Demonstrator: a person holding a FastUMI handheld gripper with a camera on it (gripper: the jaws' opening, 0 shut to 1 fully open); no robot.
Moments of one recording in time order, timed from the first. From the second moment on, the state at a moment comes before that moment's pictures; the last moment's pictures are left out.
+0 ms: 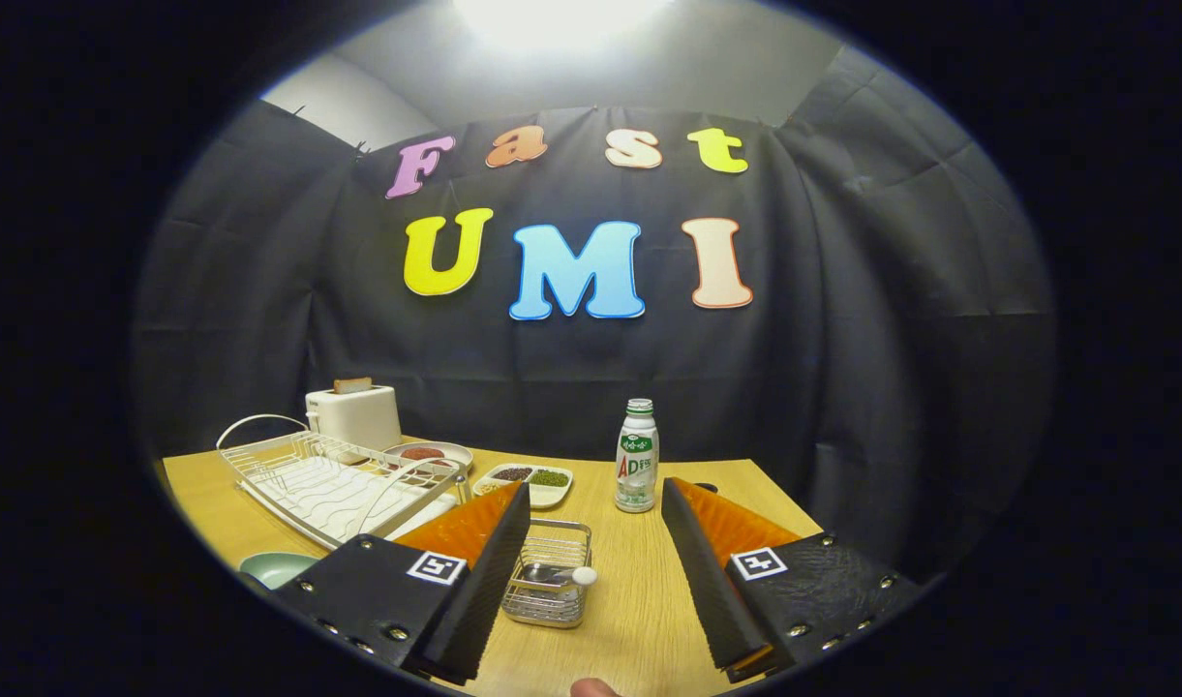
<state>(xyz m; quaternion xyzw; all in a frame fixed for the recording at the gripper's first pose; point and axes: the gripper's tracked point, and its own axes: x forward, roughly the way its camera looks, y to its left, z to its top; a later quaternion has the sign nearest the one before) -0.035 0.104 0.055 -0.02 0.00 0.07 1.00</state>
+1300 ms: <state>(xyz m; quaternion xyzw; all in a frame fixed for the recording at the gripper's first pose) -0.013 0.120 0.051 0.00 0.07 0.08 0.99</state>
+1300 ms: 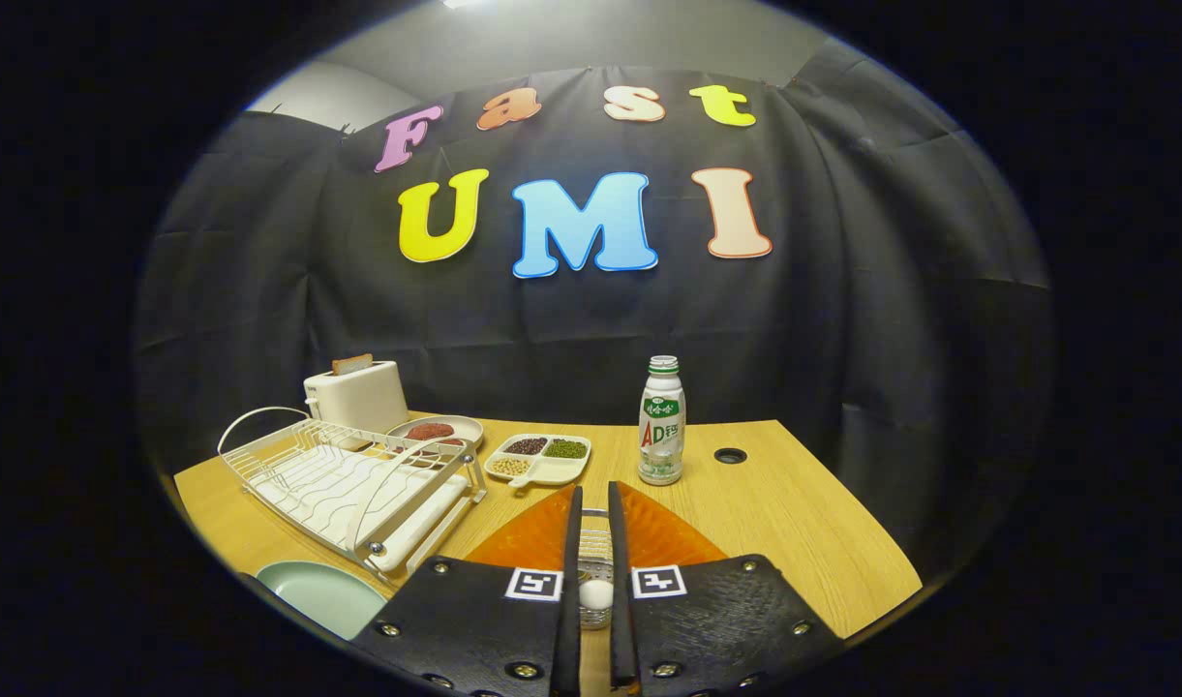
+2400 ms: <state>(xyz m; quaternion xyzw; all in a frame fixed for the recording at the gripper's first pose) -0.114 0.192 0.148 -0.01 0.10 0.11 0.99</state>
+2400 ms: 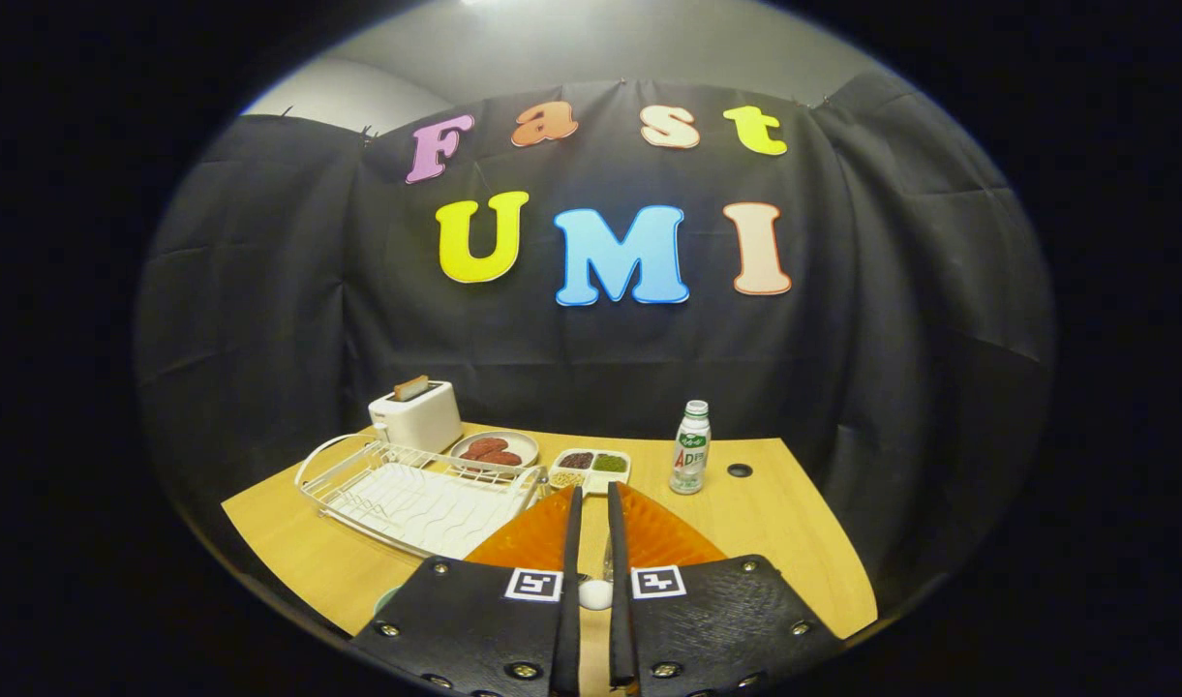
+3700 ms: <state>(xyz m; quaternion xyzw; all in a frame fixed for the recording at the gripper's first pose) -0.119 0.341 0.055 -0.09 0.21 0.27 0.93</state>
